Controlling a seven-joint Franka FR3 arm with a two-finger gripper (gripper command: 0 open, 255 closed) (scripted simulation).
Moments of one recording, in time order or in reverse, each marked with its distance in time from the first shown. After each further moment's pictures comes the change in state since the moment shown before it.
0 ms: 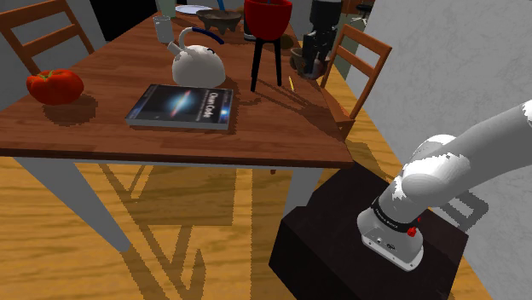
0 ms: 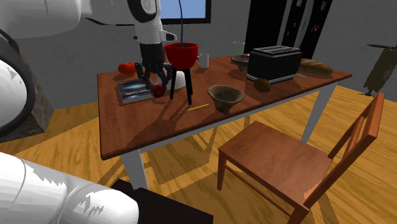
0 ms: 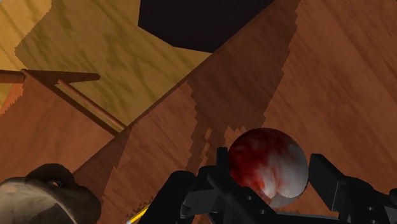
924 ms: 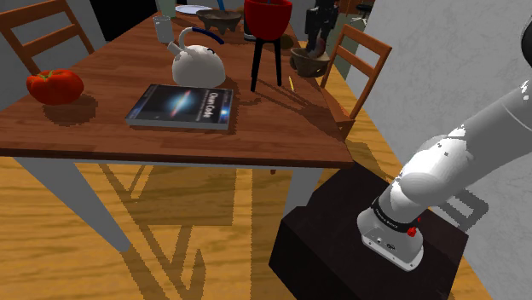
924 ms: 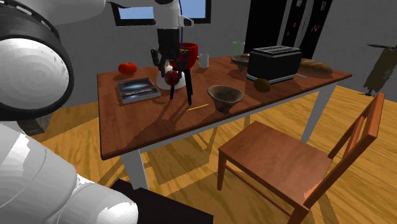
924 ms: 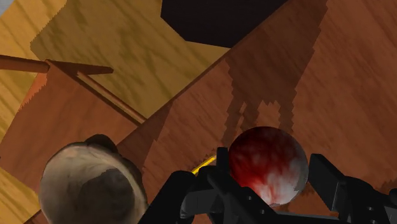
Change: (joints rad) arm -0.034 0.151 -0.065 0.250 -0.030 -0.098 -0.095
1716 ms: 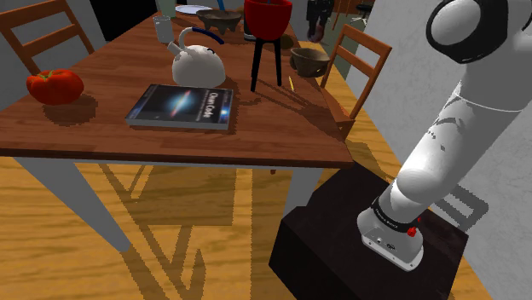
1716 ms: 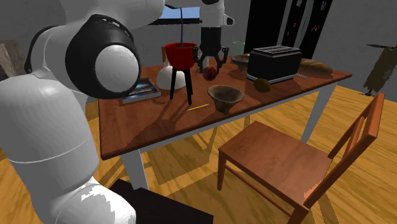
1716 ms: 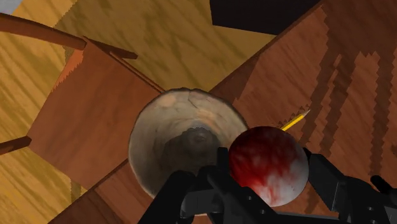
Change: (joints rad) arm -0.103 0.369 -0.135 0.426 0.005 -0.054 -0.238
